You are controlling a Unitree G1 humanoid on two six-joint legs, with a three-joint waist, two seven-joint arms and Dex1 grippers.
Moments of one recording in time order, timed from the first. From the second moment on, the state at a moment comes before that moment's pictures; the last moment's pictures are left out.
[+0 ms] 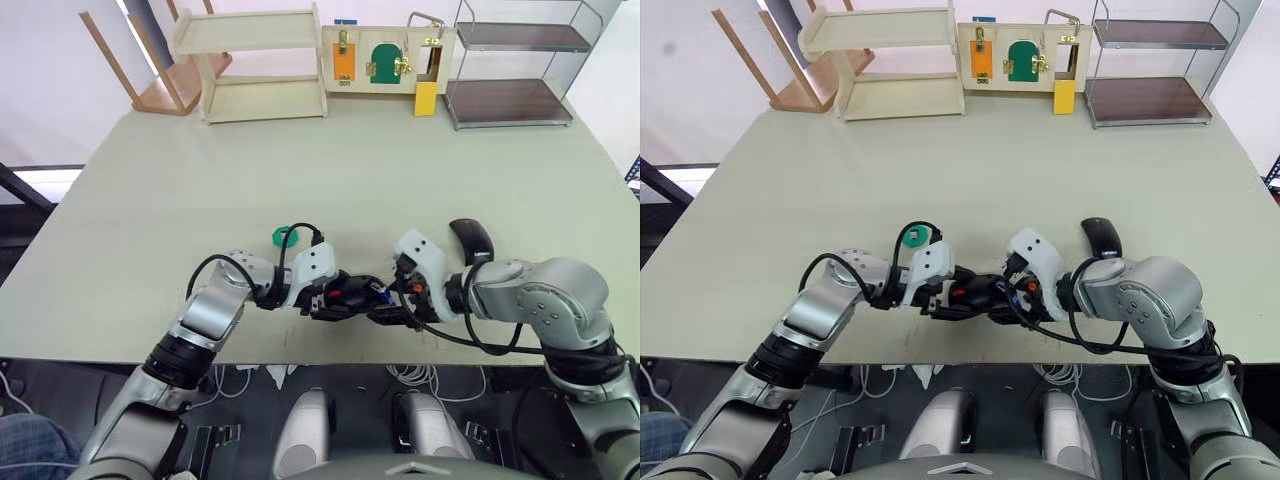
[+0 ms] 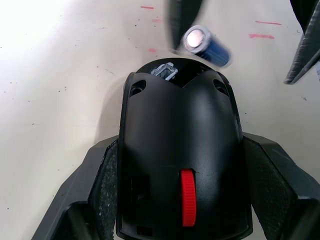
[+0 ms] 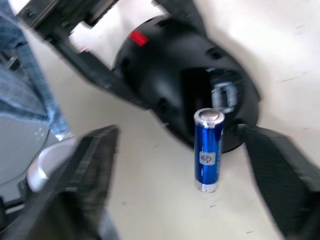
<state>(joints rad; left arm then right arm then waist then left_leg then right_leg) -0.43 0.61 -0.34 -0.06 -0.12 0.42 -1.18 -0.54 -0.43 0.17 -0.51 0.72 1.56 0.41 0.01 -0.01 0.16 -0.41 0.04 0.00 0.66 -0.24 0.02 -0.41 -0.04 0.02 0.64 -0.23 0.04</state>
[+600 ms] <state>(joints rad) -0.43 0.61 -0.34 -0.07 -0.12 0.42 -1.18 -0.35 -0.65 0.19 -0.55 0.62 1.22 0.53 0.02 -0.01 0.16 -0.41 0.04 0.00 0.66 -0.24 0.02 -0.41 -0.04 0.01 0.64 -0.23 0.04</state>
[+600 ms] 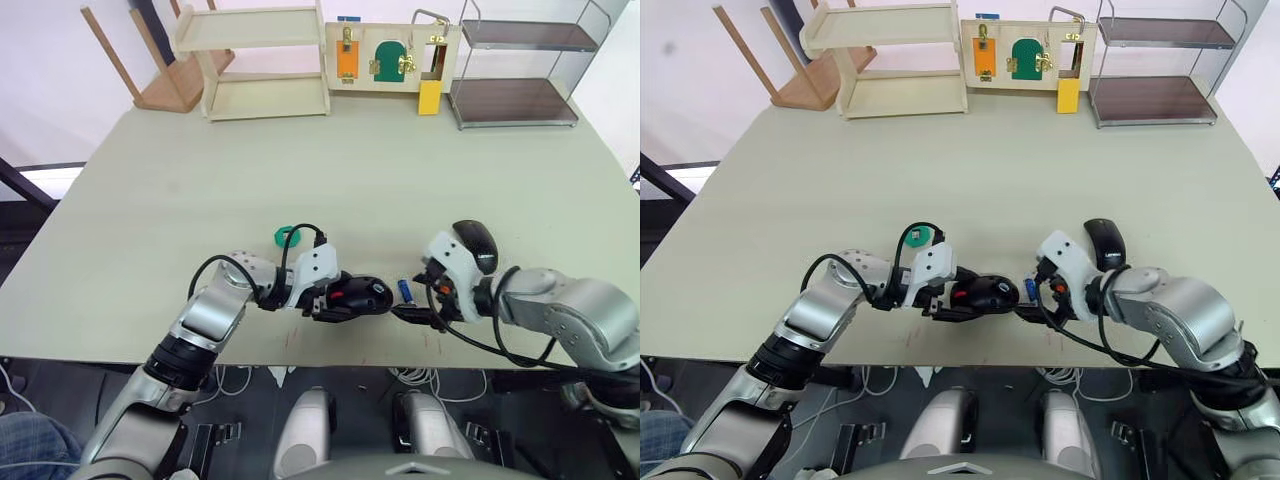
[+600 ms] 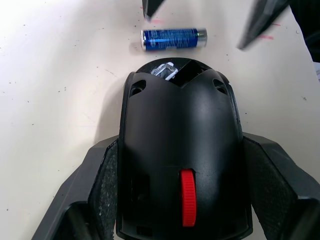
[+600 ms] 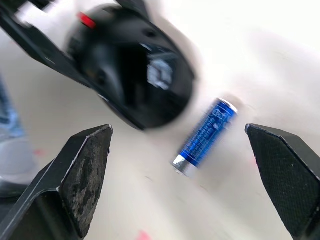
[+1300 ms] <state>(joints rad) -0.43 0.61 -0.34 -0.03 -0.12 0.38 -1.18 0.10 -0.54 0.11 -0.51 0.31 0.56 0.45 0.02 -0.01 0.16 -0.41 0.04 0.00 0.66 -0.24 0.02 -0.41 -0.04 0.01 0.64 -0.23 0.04</state>
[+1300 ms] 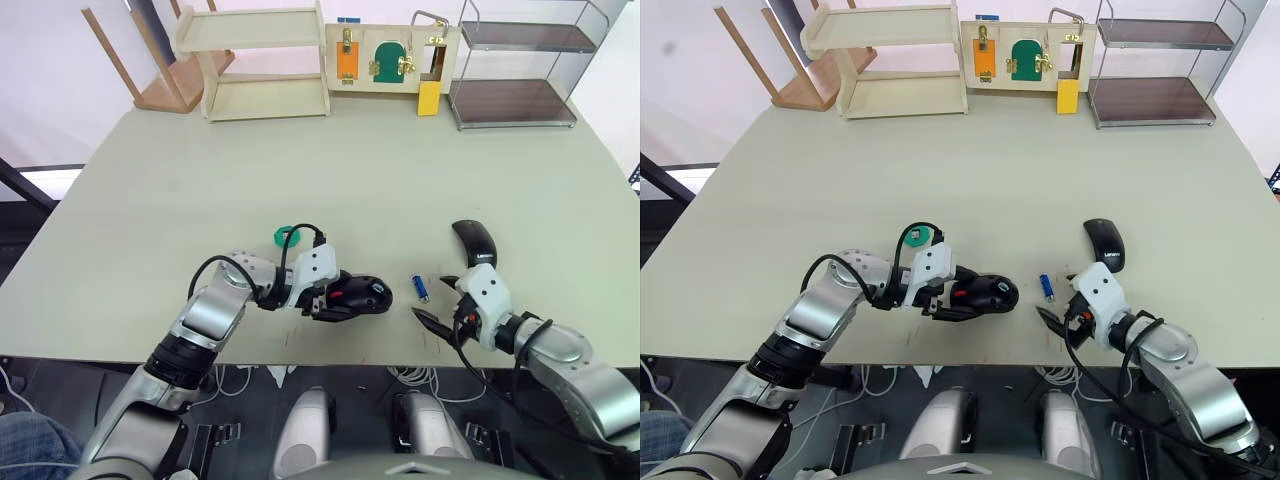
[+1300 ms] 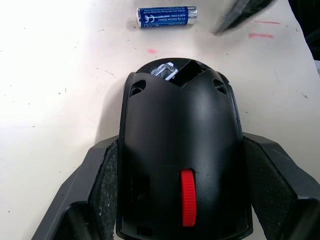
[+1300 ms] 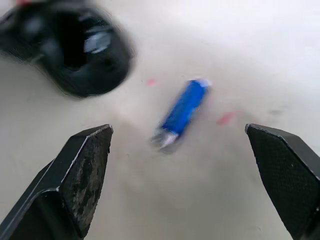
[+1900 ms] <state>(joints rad) -0.45 0.60 -0.34 -0.01 -0.12 0.36 -1.19 0.12 -0.44 0.11 -0.43 0.22 0.45 0.43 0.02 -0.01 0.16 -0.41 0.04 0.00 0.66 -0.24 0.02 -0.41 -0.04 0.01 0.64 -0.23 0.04</state>
